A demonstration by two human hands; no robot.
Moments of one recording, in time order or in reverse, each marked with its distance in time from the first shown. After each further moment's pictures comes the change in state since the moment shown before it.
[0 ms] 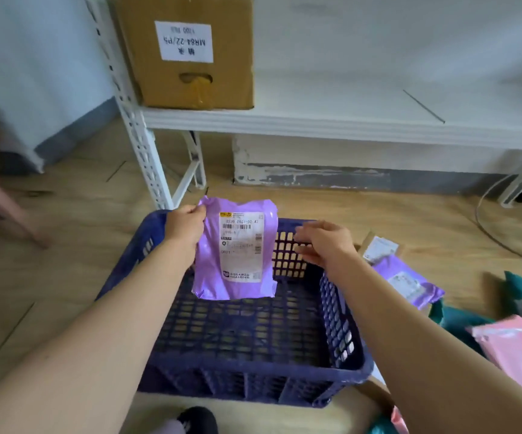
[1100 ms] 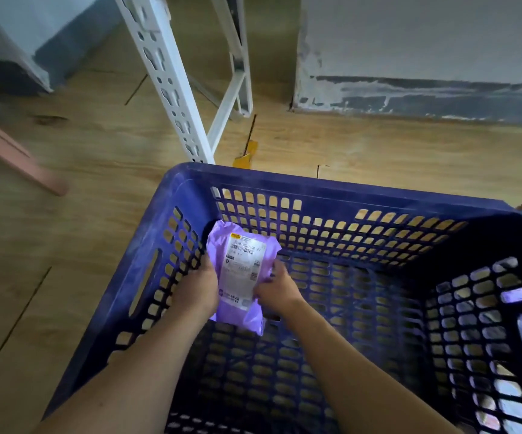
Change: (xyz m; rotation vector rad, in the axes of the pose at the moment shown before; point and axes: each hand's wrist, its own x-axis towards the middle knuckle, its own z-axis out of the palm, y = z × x) left_hand 0.139 -0.195 -0.027 1.447 -0.272 -0.183; right_hand 0.159 0.209 0.222 -0.538 -0.450 0.344
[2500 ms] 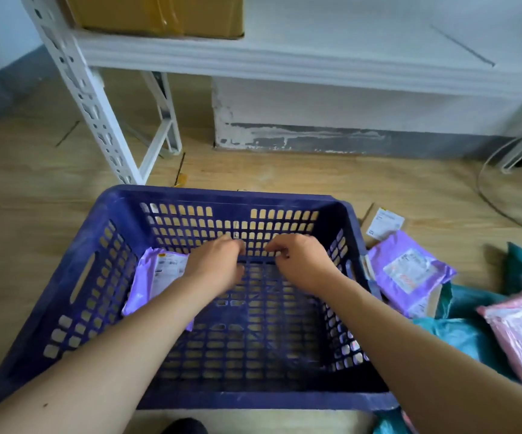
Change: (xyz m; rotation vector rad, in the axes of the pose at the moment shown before) left_hand -0.129 0.100 -0.059 -0.046 0.289 0.636; right_hand -0.199 0.006 -0.153 -0.635 0.437 -0.456
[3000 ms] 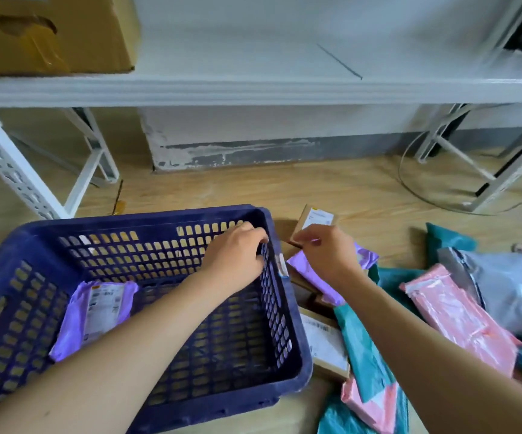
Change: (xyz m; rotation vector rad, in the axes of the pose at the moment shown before) left_hand -0.001 0.152 -0.029 -0.126 0.140 0.364; right_hand -0.069 0.109 -0.090 0.244 0.439 0.326
